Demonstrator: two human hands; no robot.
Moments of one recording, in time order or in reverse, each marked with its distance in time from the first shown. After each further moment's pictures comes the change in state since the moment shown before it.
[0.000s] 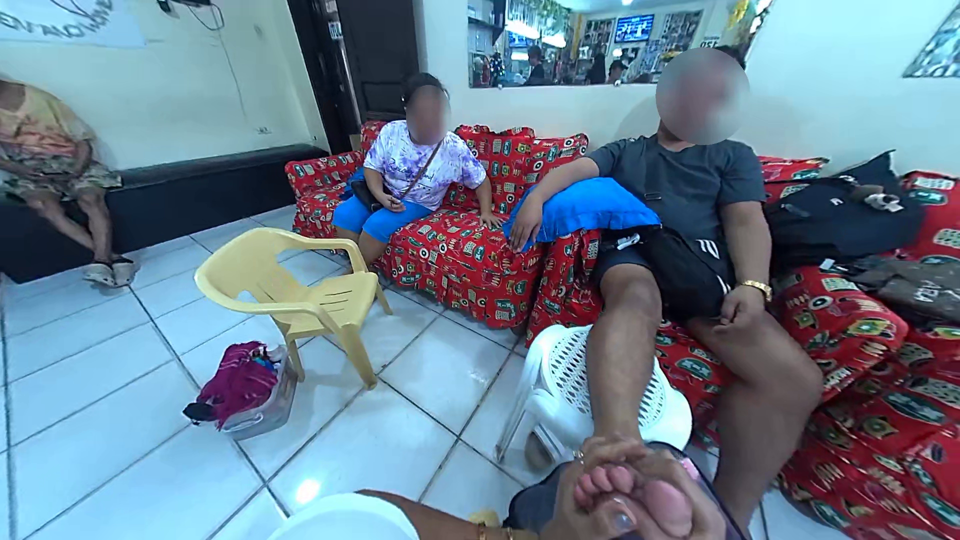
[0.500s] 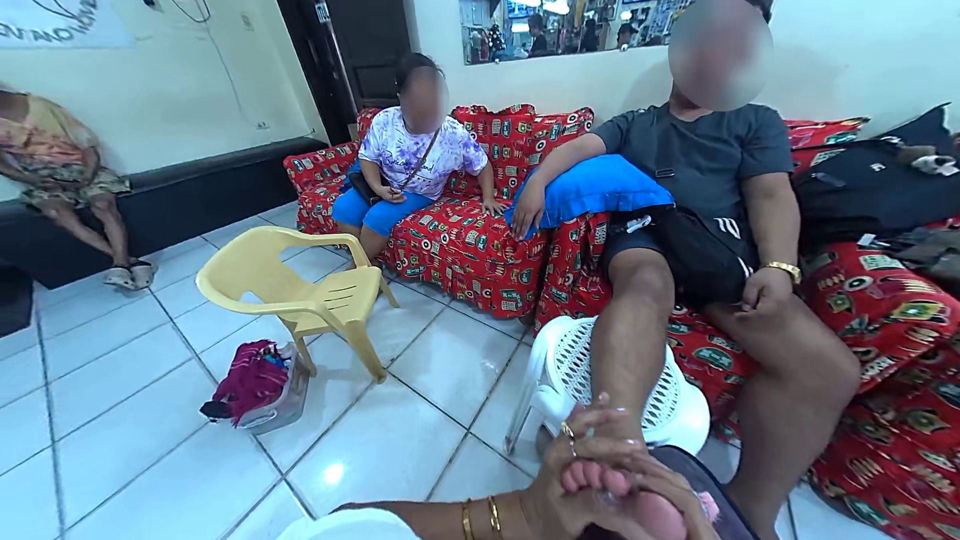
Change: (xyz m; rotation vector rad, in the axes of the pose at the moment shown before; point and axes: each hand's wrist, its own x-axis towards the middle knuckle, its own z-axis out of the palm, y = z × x) left_hand 0.044 -0.037 -0.058 0.387 -0.376 0.325; right_hand -0.006 -0.002 -0.018 -0.250 -0.234 0.057
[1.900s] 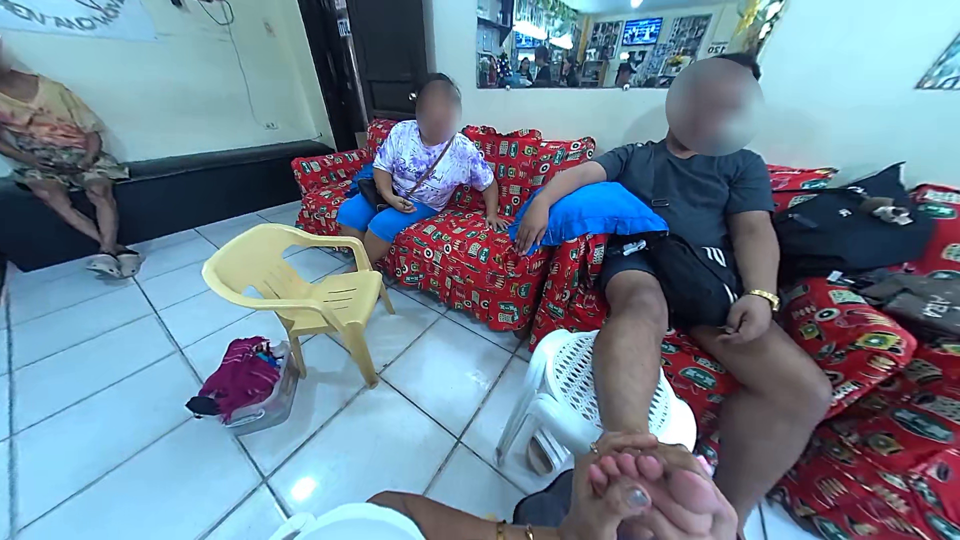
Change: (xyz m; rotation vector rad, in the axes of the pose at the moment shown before) left_hand 0.011 0.056 0.054 -0.529 0.508 -0.357; right_hand 0.028 -0.011 0.014 0.365 0.218 -0.071
